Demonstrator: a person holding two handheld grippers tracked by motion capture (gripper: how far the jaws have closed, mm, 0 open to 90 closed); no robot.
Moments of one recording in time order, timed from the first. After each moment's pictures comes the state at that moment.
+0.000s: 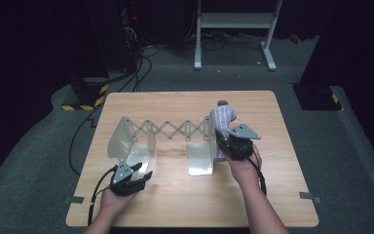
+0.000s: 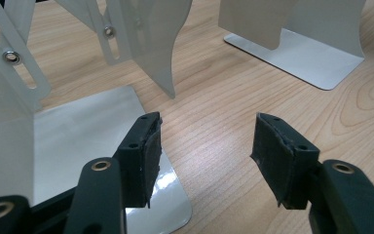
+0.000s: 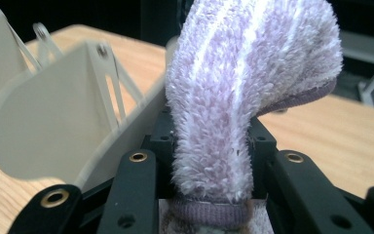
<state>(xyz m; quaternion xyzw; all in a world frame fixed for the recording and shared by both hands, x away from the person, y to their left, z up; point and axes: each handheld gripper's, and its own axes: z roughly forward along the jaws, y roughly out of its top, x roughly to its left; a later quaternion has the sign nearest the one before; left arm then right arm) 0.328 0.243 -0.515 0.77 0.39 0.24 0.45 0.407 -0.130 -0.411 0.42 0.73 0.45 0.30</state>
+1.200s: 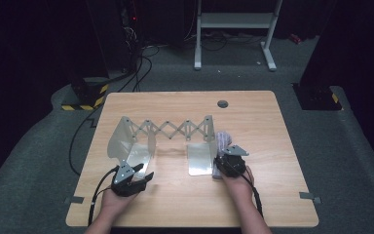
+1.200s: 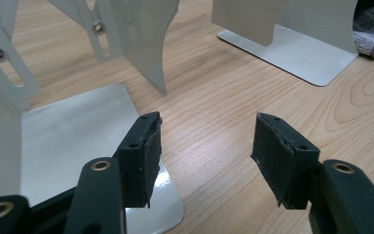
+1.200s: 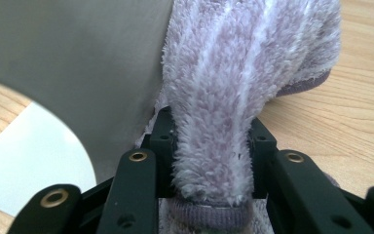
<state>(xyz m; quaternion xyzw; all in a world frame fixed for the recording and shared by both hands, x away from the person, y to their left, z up) 0.328 0.240 -0.517 0.77 0.38 0.23 0.45 0.408 -0.129 -0.521 0.47 0.76 0.37 0.24</state>
